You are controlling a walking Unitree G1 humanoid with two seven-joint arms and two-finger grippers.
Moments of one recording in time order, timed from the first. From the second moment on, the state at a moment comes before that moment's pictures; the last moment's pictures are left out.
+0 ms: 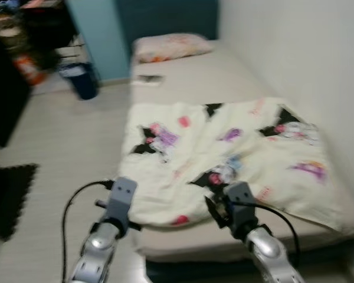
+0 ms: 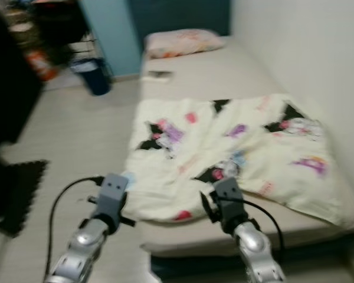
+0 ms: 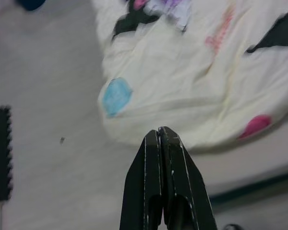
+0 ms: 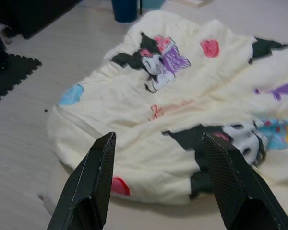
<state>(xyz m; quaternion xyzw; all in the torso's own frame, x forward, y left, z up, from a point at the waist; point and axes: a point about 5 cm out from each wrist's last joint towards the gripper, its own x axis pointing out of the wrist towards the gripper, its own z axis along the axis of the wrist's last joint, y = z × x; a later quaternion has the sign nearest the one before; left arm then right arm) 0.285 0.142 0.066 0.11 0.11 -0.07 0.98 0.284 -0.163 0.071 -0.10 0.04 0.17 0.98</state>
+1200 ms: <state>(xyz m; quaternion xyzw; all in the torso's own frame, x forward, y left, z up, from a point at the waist) 0.291 0.144 0.070 0.11 0.11 -0.05 0.99 0.284 -0.171 0.072 -0.09 0.04 0.15 0.98</state>
